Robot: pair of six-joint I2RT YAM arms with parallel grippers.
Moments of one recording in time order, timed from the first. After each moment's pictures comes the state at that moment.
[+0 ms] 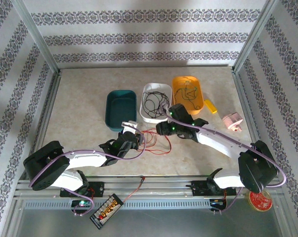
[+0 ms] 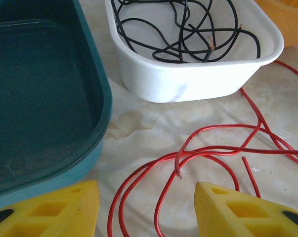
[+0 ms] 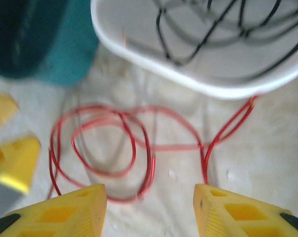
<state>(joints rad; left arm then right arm) -0.91 1.39 0.46 0.31 -0.47 -0.45 0.63 1.34 0.79 -0.37 -0.16 0.41</state>
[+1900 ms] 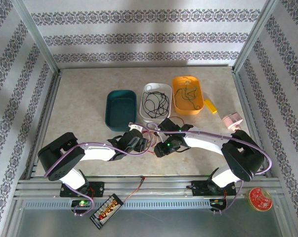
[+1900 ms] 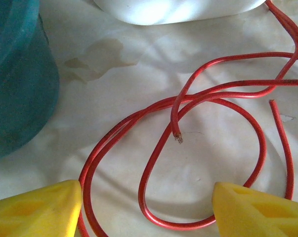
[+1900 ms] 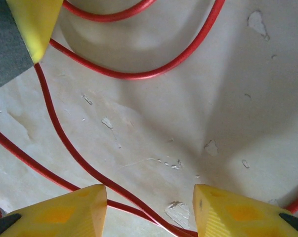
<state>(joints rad) -0.87 1.57 0.57 0.16 -0.30 -0.48 0.77 1.51 0.76 -0.53 -0.27 0.31</state>
